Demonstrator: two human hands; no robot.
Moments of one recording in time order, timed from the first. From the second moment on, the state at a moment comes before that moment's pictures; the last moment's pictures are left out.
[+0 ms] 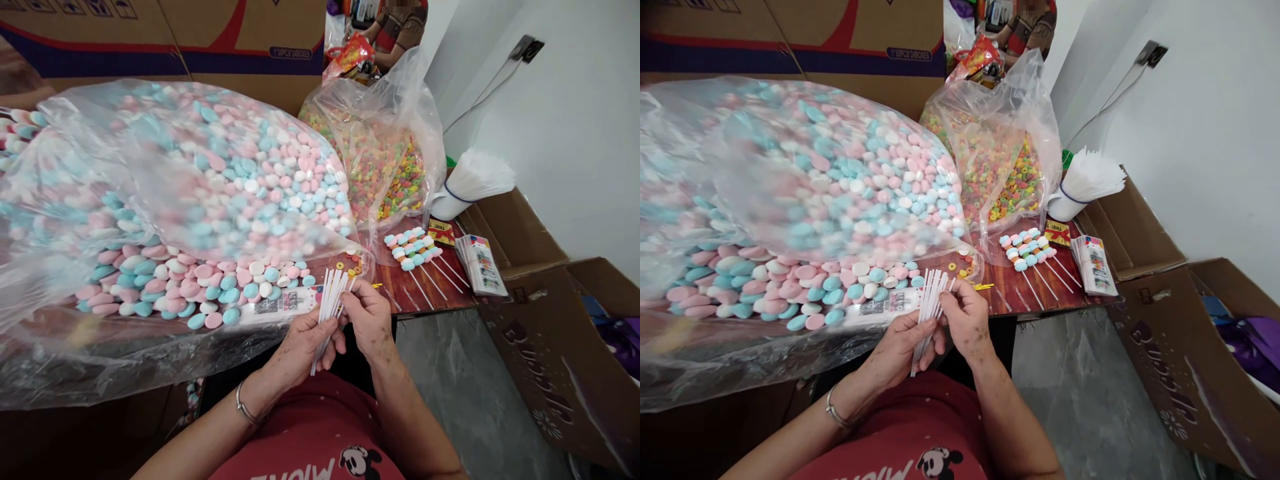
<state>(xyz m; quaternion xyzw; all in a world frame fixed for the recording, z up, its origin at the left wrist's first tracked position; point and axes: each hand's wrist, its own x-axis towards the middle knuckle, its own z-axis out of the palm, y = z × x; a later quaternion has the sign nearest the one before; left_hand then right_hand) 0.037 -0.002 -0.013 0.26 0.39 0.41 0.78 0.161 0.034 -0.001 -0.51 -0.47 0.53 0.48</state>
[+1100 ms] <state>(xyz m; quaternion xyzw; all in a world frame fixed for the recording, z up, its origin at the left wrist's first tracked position) 0.034 -0.006 -0.013 0.30 0.36 0.37 0.80 0.209 0.061 0.037 -0.49 -0.58 0.48 0.45</state>
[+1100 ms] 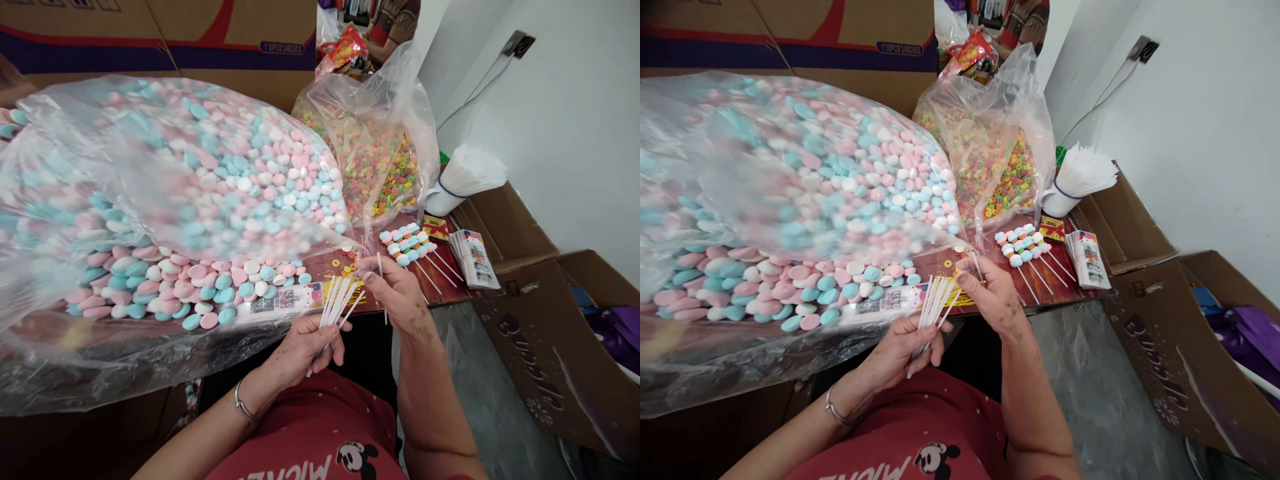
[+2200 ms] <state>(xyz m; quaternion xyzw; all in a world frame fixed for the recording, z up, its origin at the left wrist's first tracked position) 0.043 -0.007 -0.021 0.48 0.49 0.37 0.62 0.172 0.048 0.036 -0.55 -0.65 0.33 0.41</state>
